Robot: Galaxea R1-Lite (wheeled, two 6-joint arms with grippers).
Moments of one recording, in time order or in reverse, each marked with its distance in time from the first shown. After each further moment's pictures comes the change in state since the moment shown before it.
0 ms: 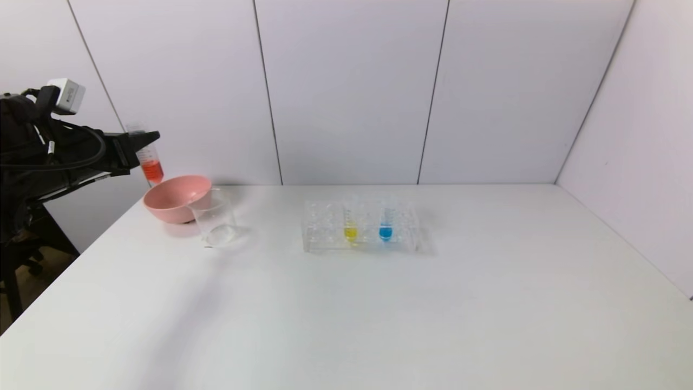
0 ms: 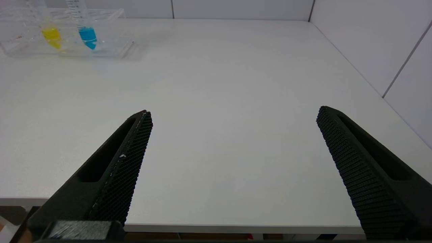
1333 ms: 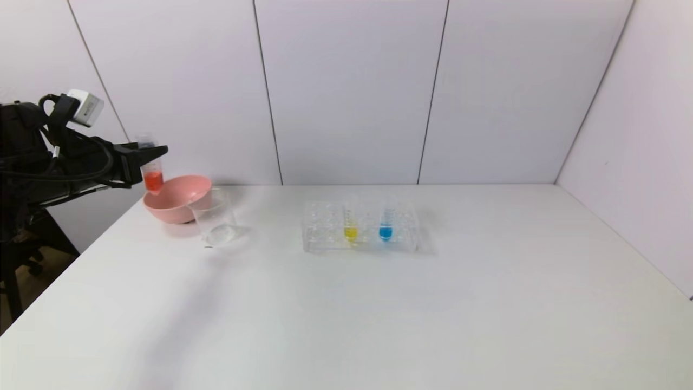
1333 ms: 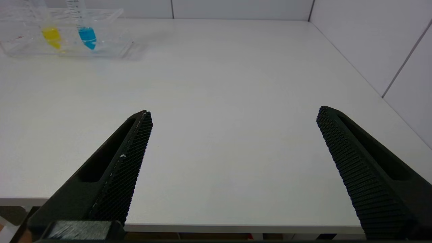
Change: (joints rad) left arm 0.016 0.022 -0.008 0.091 -0.101 0.215; right arm 0.000 0.000 0.000 0.000 0.000 0.000
